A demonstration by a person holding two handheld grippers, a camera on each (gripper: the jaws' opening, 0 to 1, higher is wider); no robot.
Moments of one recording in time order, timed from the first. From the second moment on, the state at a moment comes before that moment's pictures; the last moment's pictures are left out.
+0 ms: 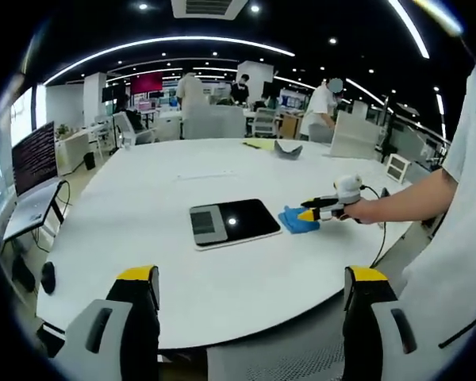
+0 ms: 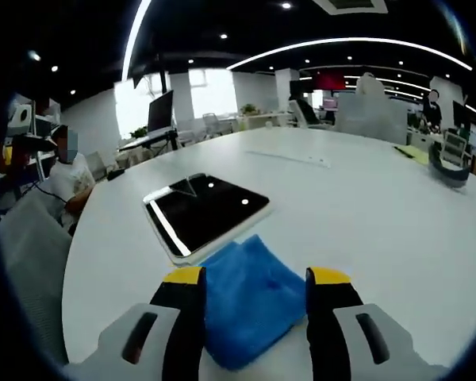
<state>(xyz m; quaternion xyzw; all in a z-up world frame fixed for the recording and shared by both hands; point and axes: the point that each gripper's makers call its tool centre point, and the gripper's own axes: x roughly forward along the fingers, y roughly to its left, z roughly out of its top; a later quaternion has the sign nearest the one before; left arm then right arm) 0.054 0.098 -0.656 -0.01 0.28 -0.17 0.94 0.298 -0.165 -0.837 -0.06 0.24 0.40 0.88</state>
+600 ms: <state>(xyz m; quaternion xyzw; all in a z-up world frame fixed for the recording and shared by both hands) 0.064 0.091 -0.662 0.00 0.30 -0.18 0.94 0.304 -0.169 -0.849 -0.10 0.22 0.41 0.88</state>
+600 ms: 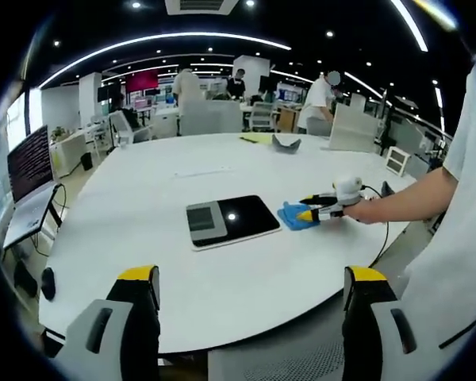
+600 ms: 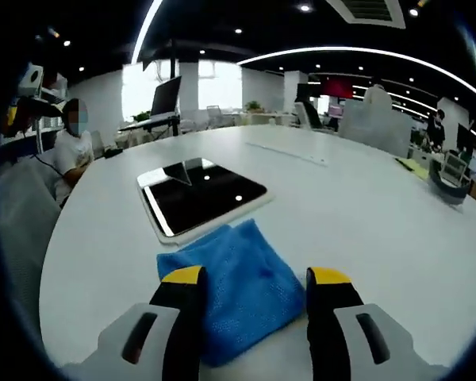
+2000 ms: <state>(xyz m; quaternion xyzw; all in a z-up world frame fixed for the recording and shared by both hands) 0.072 0.089 -0.671 0.00 0.30 -0.20 0.93 0.267 -0.143 -0.850 -0.12 0.22 0.45 0.86</state>
